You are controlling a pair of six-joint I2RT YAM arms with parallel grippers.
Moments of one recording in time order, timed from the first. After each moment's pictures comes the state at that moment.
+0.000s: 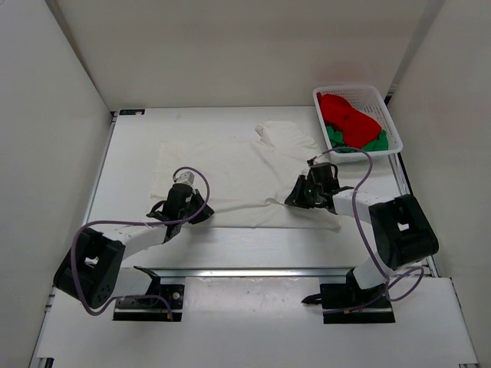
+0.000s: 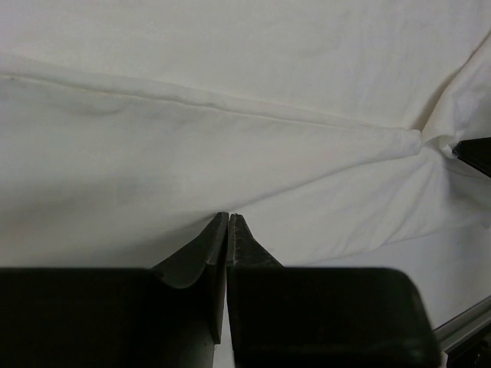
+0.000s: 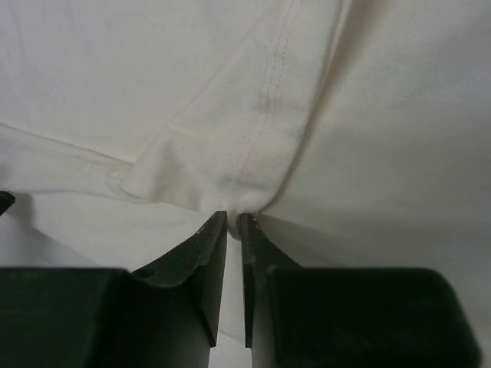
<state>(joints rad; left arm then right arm) -0.45 1.30 0.42 0.18 0.05 -0.71 0.32 1.56 0.68 0.06 -0.29 0.59</state>
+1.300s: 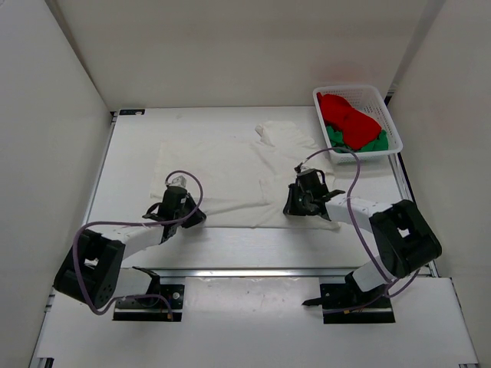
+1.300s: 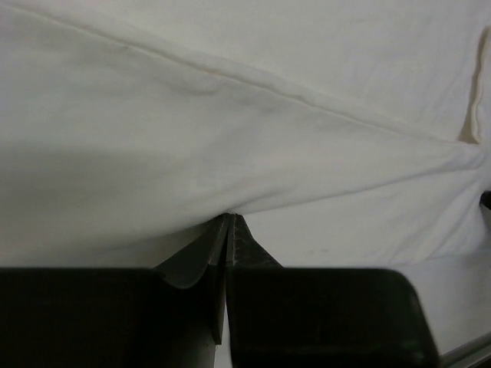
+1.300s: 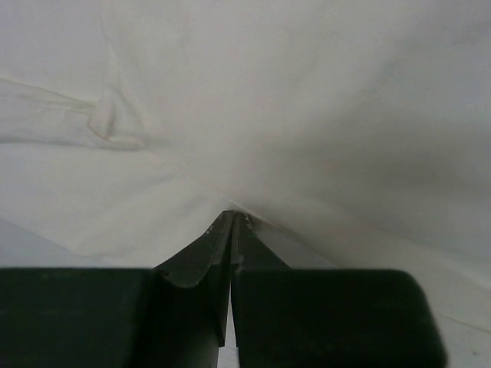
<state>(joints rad) -0.41 1.30 0.41 0.11 0.01 -0.71 0.47 1.52 0.69 -0.08 -0.12 0.49</state>
